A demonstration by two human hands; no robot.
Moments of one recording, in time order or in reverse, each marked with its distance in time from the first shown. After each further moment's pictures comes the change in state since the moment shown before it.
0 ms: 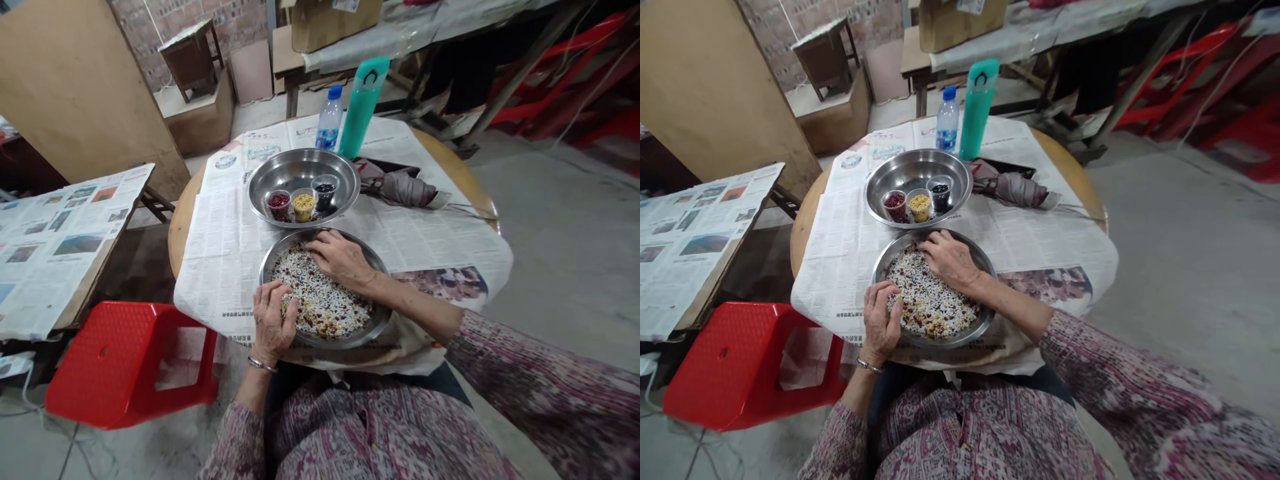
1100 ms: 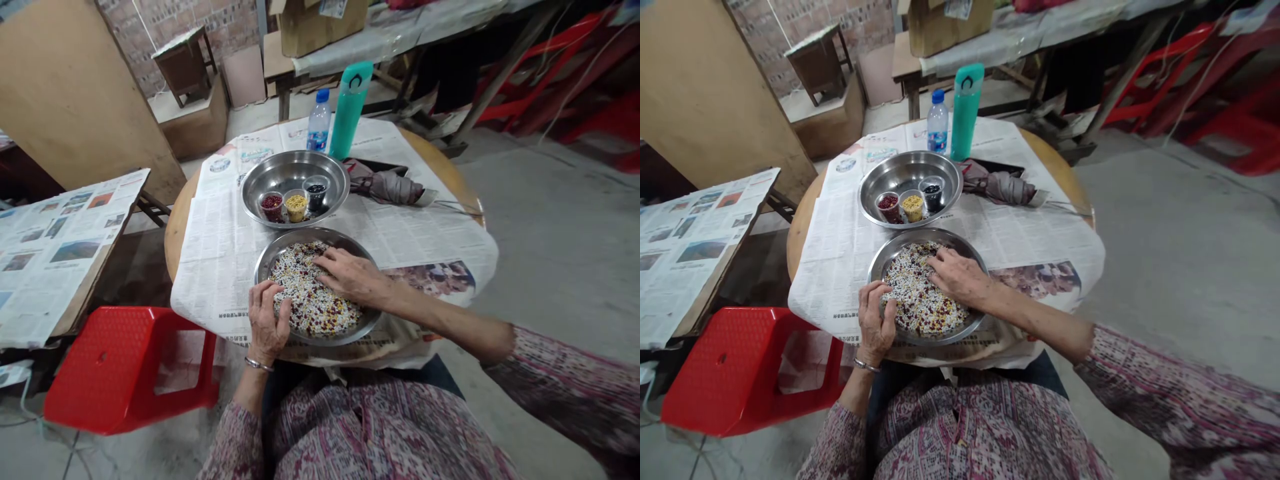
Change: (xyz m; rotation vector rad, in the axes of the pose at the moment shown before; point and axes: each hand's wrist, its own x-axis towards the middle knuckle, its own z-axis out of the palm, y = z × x) left_hand 0.000 0.000 0.001 -0.060 0.071 0.037; right_hand -0.041 0.002 -0.018 0.001 -0.168 -0.065
